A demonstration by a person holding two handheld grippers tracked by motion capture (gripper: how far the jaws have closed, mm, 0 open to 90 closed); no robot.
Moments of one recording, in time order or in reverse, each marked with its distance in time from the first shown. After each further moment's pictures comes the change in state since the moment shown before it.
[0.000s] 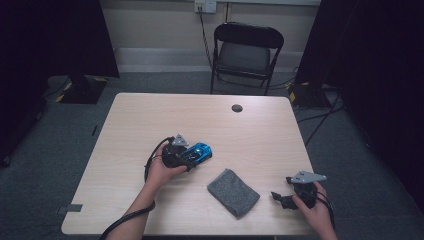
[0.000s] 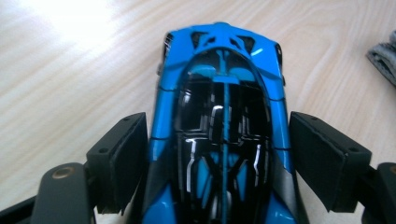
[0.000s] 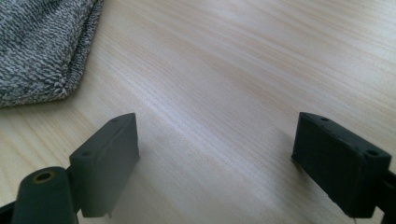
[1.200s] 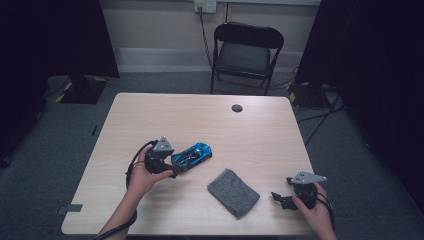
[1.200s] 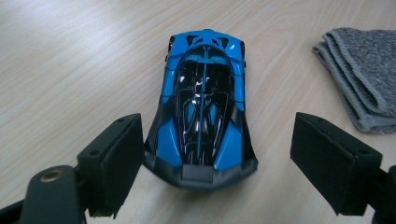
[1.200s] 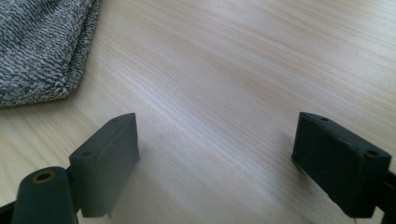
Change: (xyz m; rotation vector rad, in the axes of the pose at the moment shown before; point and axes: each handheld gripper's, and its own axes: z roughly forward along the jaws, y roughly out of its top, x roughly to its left) left arm -0.008 -0.010 -0.061 -0.042 0.010 0.014; right arm 0.002 -0.001 -0.001 0.002 -0.014 0.013
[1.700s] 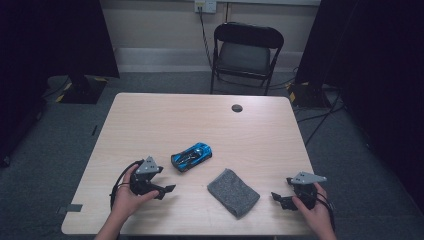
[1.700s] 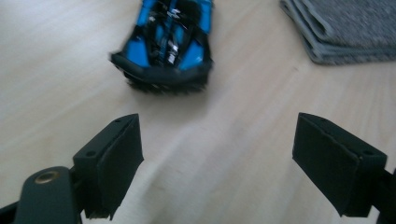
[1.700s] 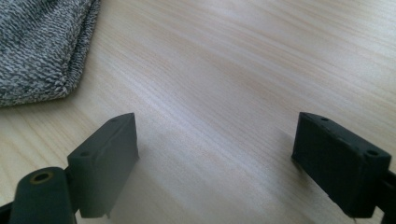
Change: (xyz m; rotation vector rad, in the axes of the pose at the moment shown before) left arm -0.018 -0.050 -0.038 -0.031 -0.011 -0.013; right arm 0.001 0.000 0.000 0.000 -0.005 -0.001
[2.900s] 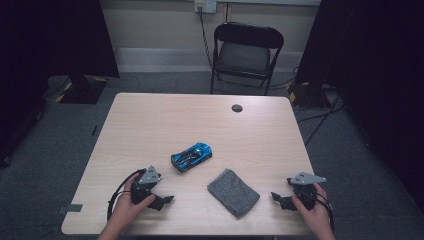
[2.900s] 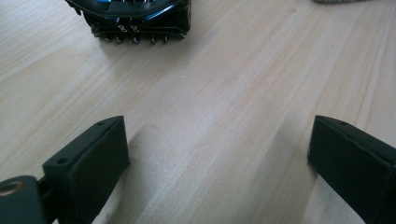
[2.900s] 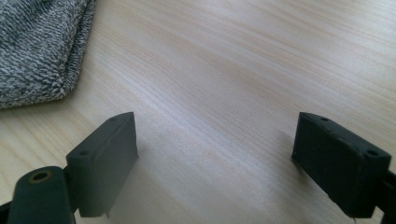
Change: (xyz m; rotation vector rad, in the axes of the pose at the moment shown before) left arm -0.013 -0.035 0.011 0.071 -0.021 0.067; right arm 0.002 0.000 0.000 0.004 -0.019 0.009
